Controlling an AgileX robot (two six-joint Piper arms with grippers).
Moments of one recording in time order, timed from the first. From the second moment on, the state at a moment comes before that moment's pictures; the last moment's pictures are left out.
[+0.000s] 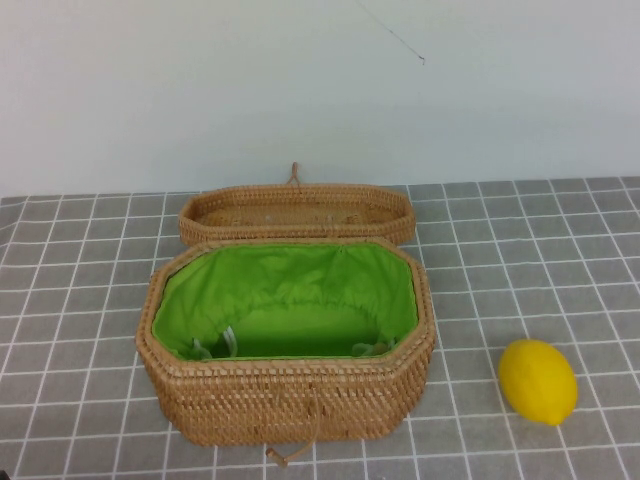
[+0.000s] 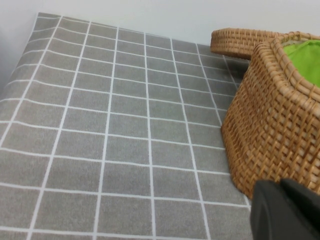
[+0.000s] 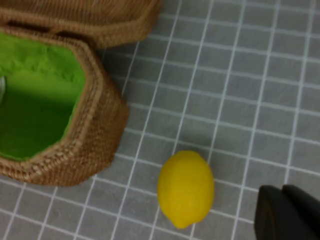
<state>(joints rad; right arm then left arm) 0.05 1.18 -1.20 0.28 1.00 -0.32 -0.09 0.00 0.00 -0.11 0.31 -0.21</state>
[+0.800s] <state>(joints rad) 0.34 1.77 -1.23 0.11 0.92 -0.07 -0.09 0.00 0.00 -0.11 0.31 -0.21</state>
